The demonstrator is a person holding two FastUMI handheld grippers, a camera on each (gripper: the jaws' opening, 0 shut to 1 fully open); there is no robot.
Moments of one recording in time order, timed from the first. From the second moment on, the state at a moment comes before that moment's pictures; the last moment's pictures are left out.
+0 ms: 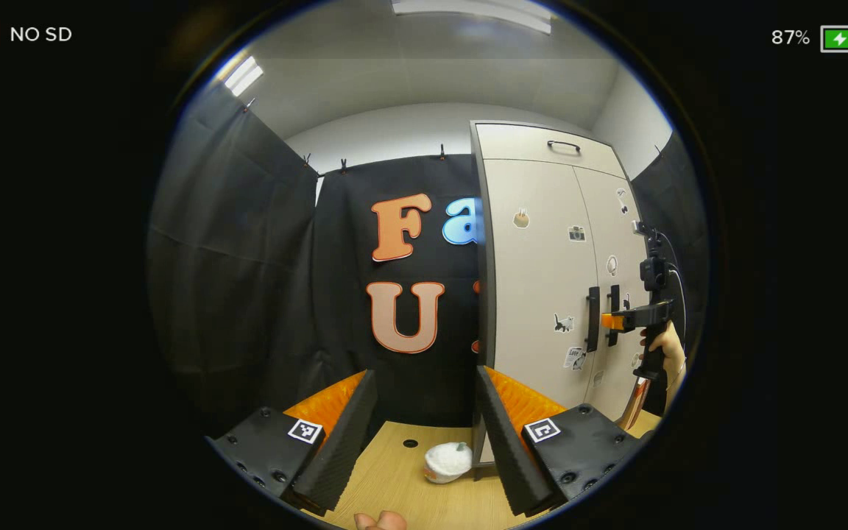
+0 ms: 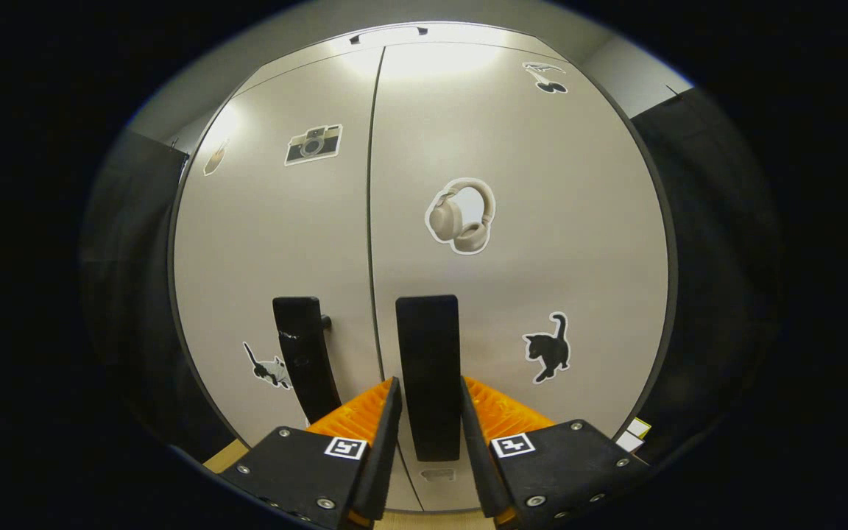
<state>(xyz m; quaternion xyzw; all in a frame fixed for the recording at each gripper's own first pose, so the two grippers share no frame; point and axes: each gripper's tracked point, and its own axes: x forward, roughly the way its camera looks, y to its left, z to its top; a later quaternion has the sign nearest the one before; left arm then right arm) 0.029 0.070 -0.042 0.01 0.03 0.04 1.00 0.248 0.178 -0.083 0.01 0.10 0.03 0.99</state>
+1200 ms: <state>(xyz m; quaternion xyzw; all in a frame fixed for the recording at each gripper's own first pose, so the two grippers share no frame) -0.008 0.054 -0.032 -0.01 0.04 0.04 1.00 0.197 0.164 -0.067 0.01 0.07 0.15 0.99</state>
